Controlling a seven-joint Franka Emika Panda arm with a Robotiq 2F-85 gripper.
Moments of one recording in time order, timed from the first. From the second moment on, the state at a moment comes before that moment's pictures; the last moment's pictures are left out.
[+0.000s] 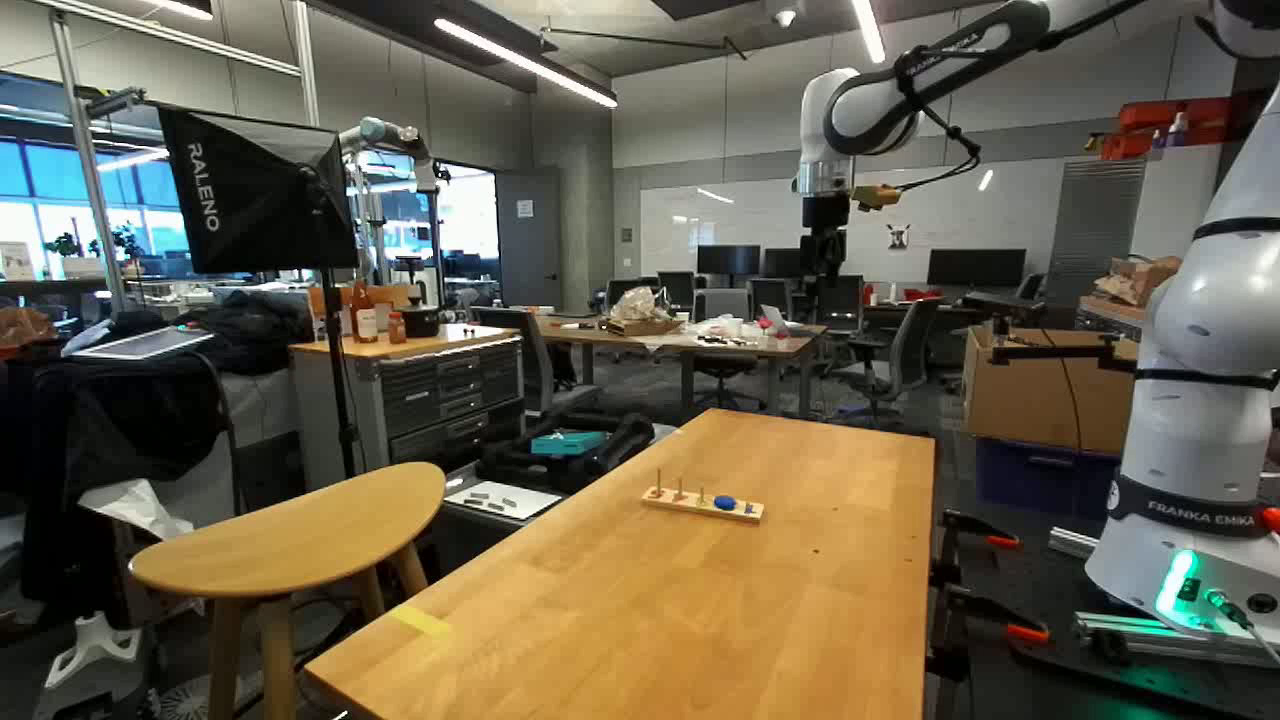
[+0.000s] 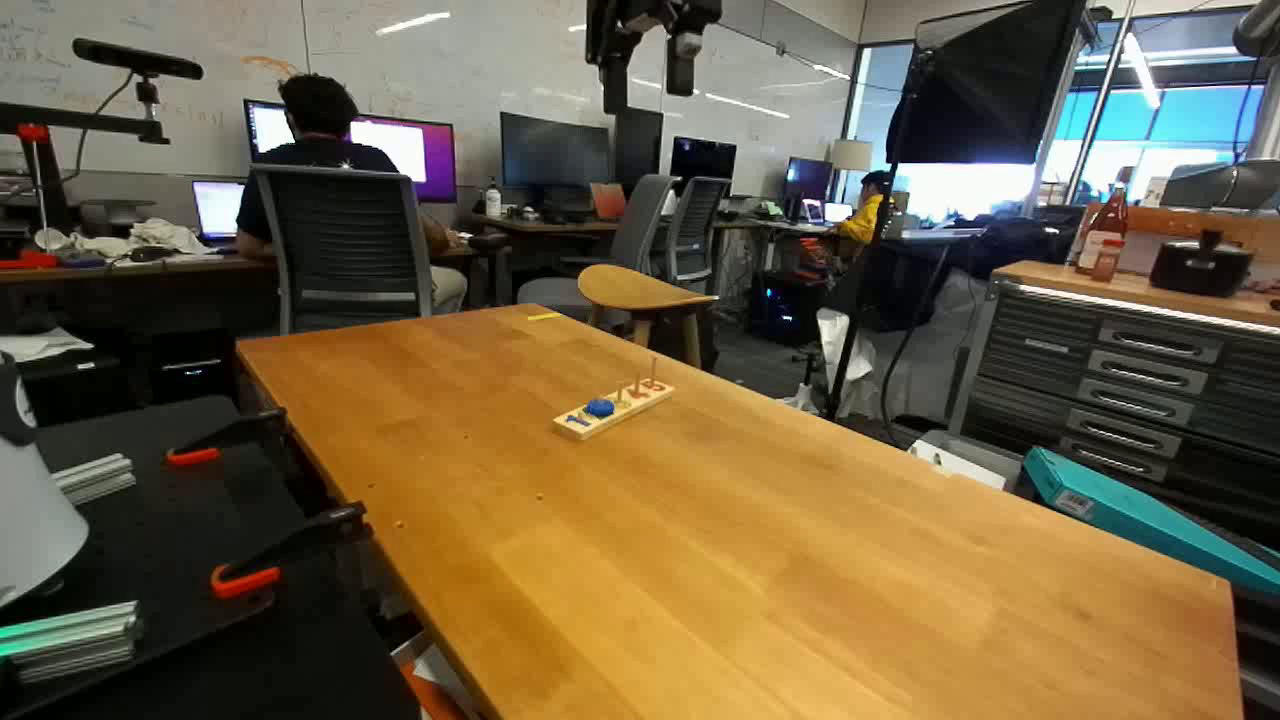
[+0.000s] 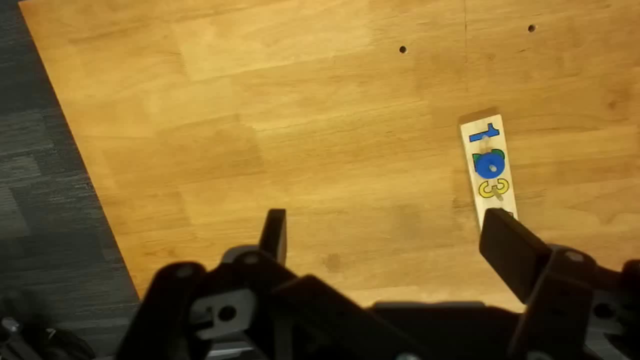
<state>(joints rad) -0.16 -0.27 -0.13 -2.18 -0.18 1.95 -0.06</state>
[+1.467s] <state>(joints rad) -0.01 0.36 -0.02 -2.18 -0.18 2.42 0.08</state>
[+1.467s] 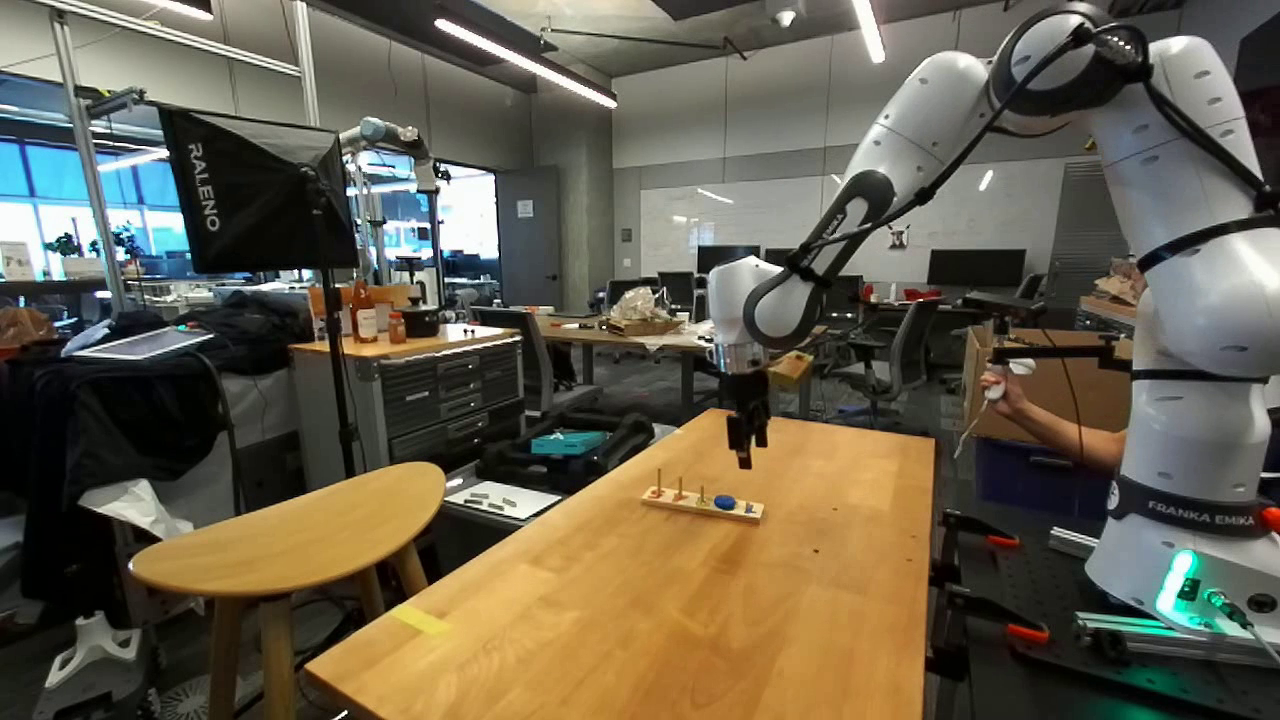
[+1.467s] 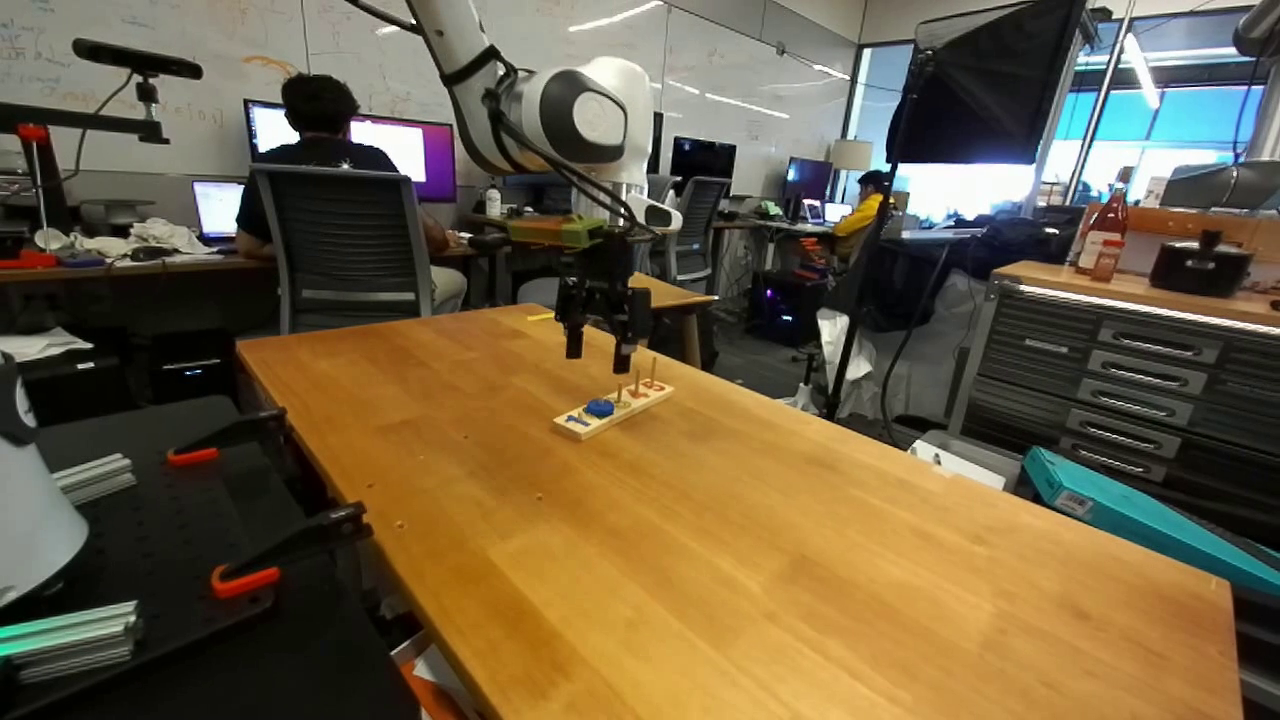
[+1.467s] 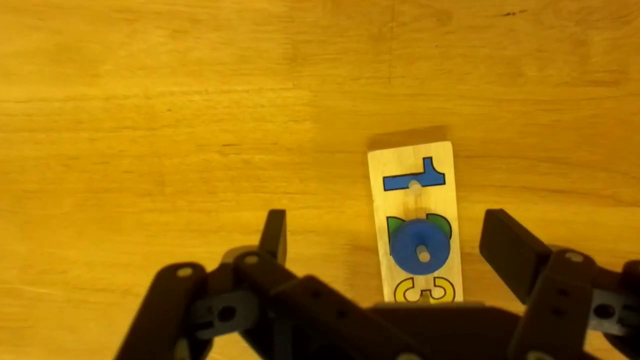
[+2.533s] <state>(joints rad) 0.02 0.54 -0.02 -2.08 -0.17 2.51 0.09</state>
